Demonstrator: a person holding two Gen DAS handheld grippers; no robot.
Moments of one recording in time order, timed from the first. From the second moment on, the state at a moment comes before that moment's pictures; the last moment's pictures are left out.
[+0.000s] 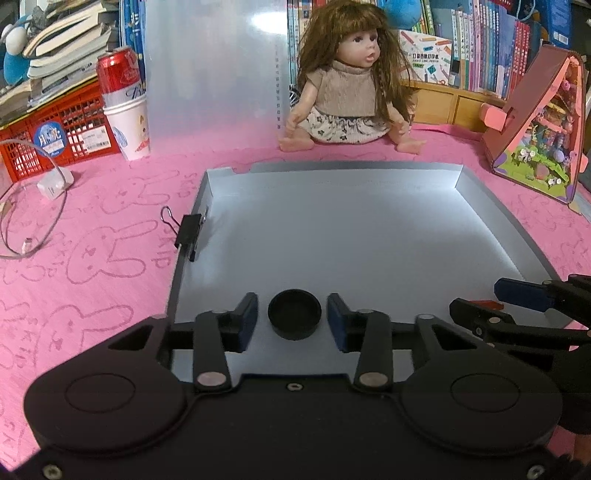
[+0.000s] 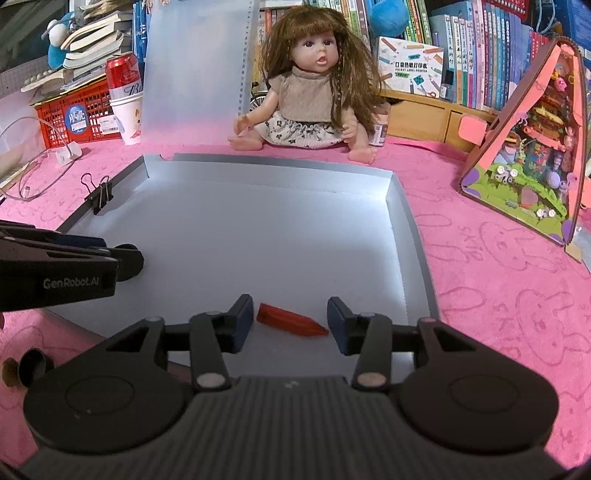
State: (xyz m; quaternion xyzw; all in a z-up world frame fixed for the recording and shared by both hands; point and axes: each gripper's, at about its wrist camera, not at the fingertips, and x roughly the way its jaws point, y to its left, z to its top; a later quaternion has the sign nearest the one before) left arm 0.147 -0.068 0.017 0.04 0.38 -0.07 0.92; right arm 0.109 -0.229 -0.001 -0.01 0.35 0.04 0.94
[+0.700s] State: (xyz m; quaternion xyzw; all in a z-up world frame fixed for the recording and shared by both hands) left arm 0.115 -0.058 0.042 0.03 0.34 -0.08 0.94; right arm 0.084 -0.230 0.021 -0.01 0.31 0.04 0.95
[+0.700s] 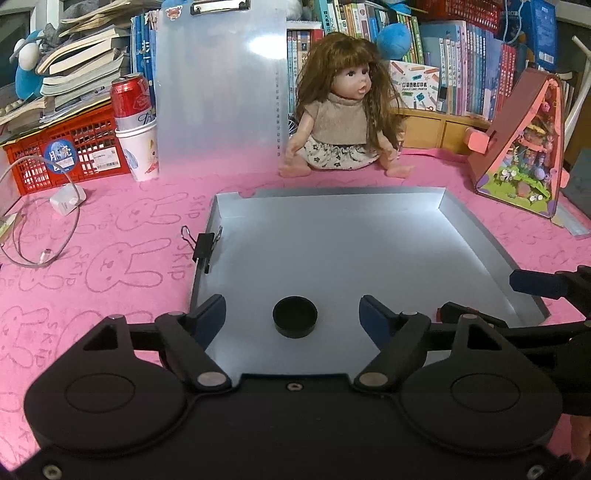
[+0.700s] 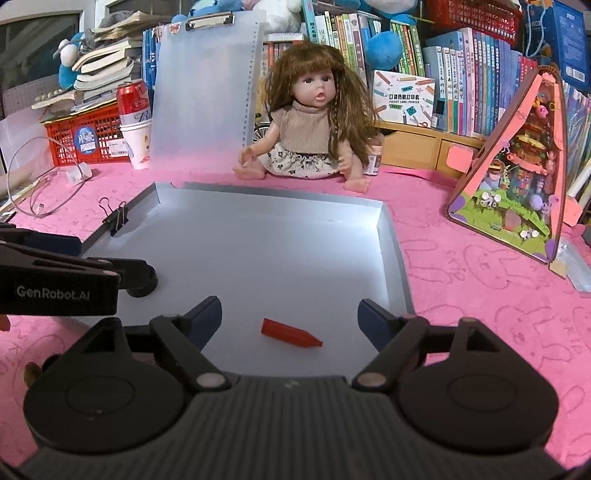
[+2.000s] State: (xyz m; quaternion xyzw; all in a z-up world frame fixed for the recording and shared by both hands) left arm 0.022 -0.024 0.018 0.02 0.30 -0.08 0.95; right arm -0.008 -0.244 -0.002 -0.02 0.27 -0.01 0.96
